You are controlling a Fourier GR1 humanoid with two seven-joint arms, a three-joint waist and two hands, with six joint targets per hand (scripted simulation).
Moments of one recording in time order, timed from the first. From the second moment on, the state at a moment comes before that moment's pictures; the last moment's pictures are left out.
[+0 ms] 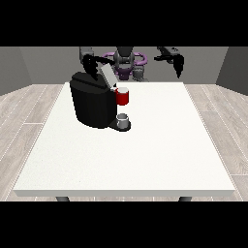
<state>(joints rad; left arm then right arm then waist) -0.25 0.07 0.19 -1.36 0.02 -0.22 -0.07 -0.57 -0.16 -0.09 -1.14 -0.01 0.06 -0.03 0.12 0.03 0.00</state>
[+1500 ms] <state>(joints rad) -0.27 0.13 0.18 -1.33 0.04 -0.20 -0.10 -0.76 -0.13 -0.03 -0.99 0.11 0.05 -0.08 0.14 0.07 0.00</state>
